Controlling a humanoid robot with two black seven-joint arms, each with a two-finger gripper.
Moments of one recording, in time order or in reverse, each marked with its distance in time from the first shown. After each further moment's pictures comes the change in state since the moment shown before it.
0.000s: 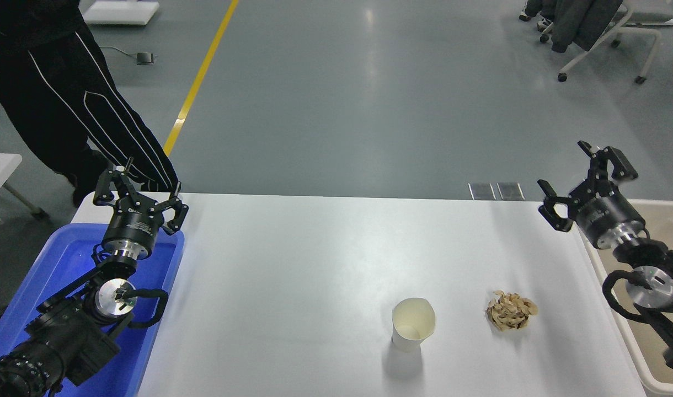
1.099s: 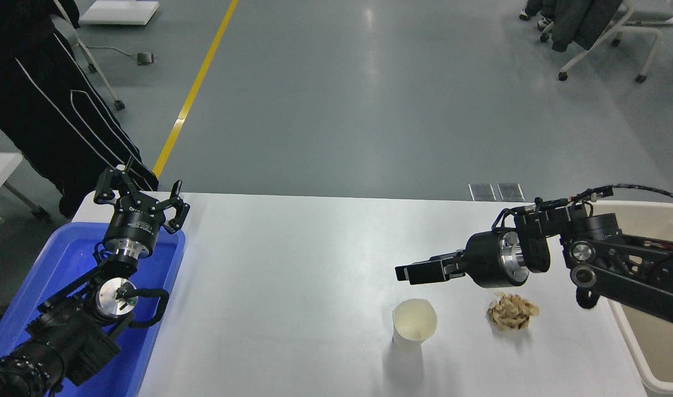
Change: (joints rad) left arm -0.002 -0.001 0.000 -0.001 0.000 -0.009 0.001; right arm 0.530 0.055 -0.730 0.340 -1.054 0.264 -0.288
